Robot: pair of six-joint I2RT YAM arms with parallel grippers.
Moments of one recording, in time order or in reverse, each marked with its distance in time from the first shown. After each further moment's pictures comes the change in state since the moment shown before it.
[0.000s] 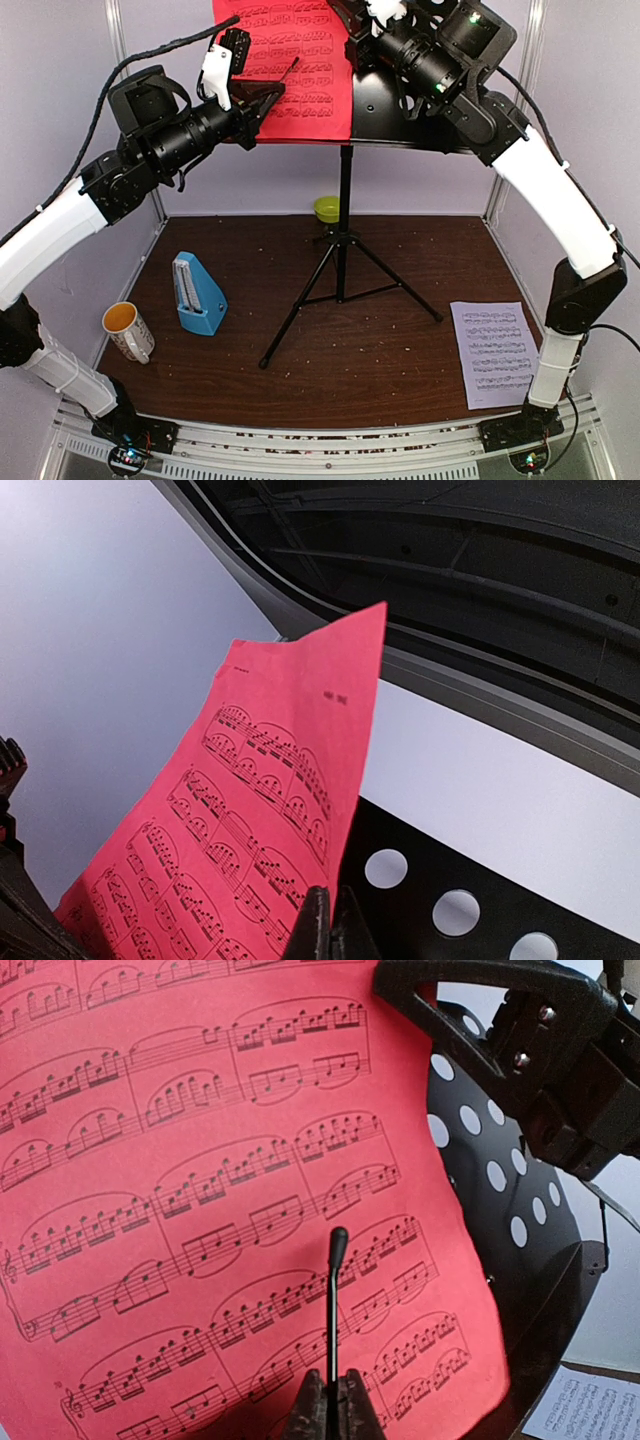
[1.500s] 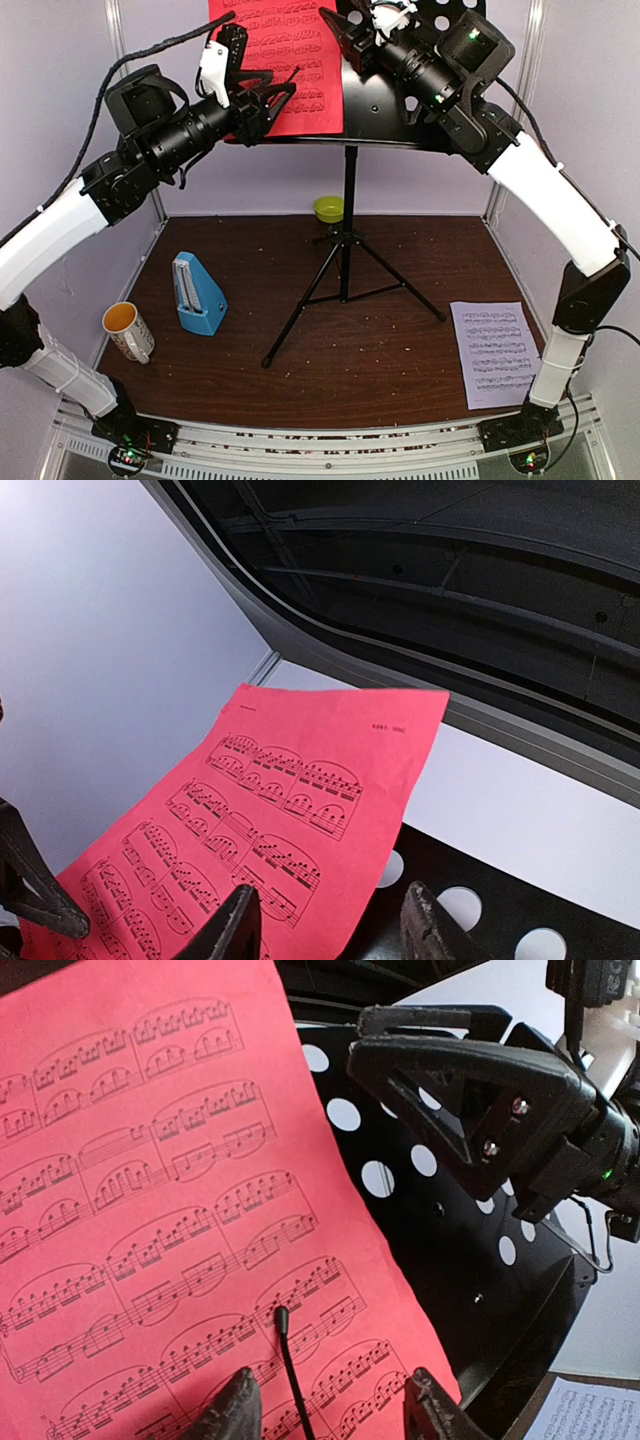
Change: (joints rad) left arm 0.007 0.002 -0.006 0.055 0.045 0.019; right arm -0.048 -0.045 -0.160 0.177 -0.064 0.000
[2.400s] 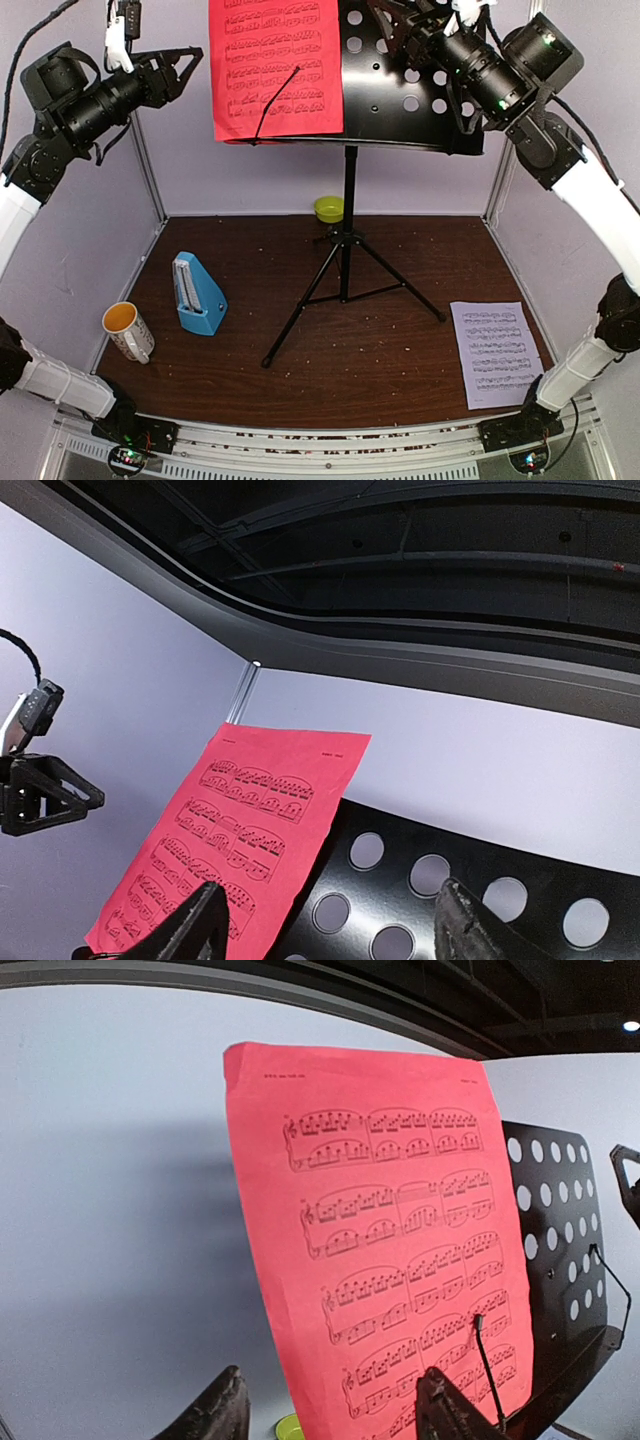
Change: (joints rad) left arm 0.285 -0.146 0.154 -0.315 0.043 -0.283; right arm 0.013 -0.273 -0.257 -0.005 0.101 0.246
